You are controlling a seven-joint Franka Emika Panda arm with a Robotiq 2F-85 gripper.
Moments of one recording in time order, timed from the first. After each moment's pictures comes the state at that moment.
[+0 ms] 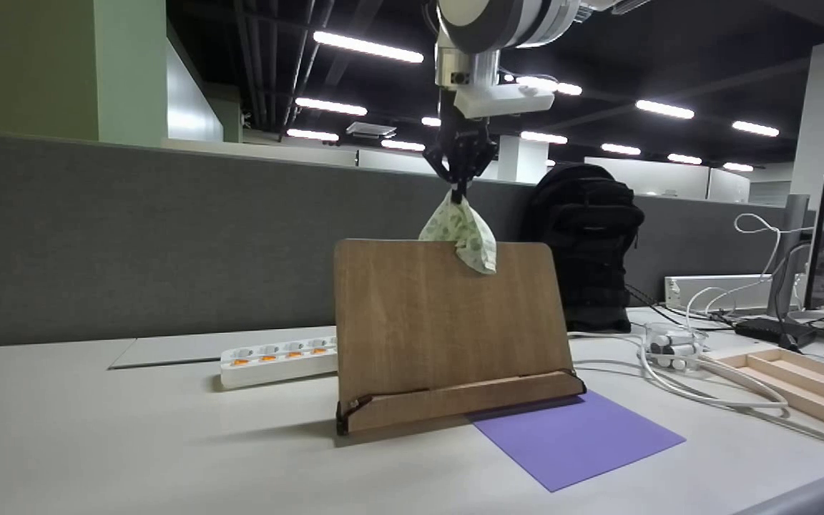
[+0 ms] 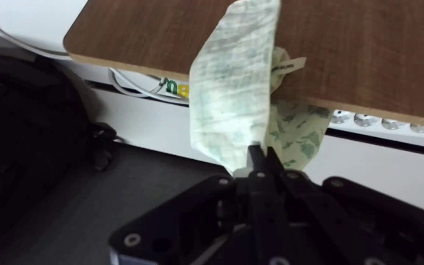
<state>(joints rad) -0.01 0.00 0.07 -2.22 -0.41 2.58 0.29</state>
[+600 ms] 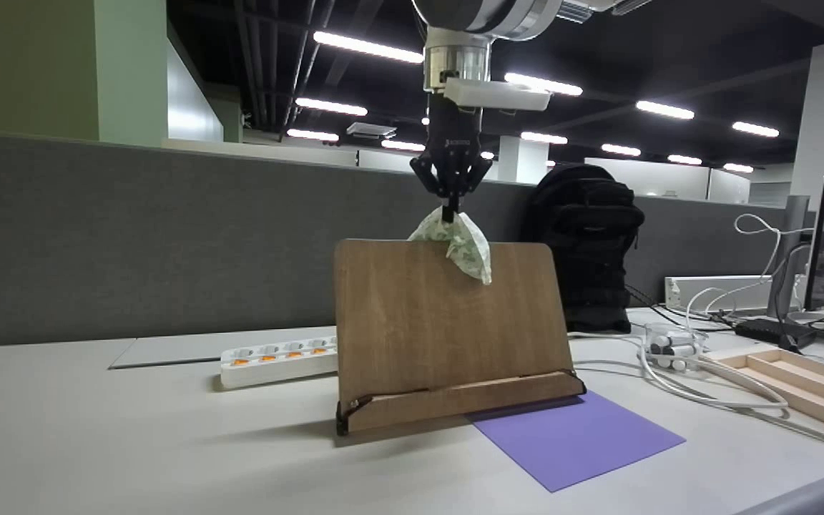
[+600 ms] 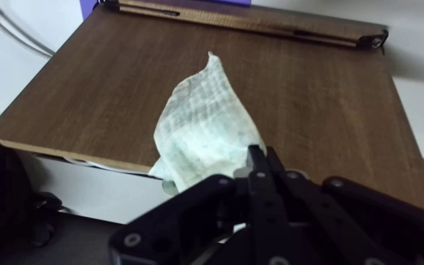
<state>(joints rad) 0.06 -0.02 0.08 -2.23 -0.18 2.38 0.14</state>
